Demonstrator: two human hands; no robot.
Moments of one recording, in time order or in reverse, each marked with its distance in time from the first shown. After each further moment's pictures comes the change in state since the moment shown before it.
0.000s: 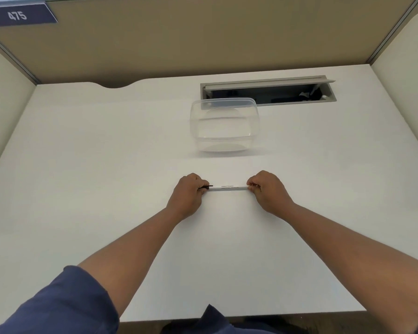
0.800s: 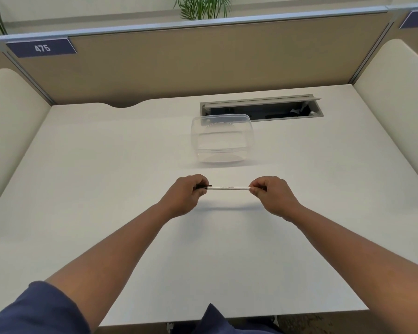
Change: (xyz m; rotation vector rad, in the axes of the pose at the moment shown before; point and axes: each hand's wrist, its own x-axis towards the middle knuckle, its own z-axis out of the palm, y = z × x) left_hand -0.017 0.033 -0.057 -0.140 -0.075 0.002; right_hand -0.033 -0.035 -0.049 0.292 0.051 0.189
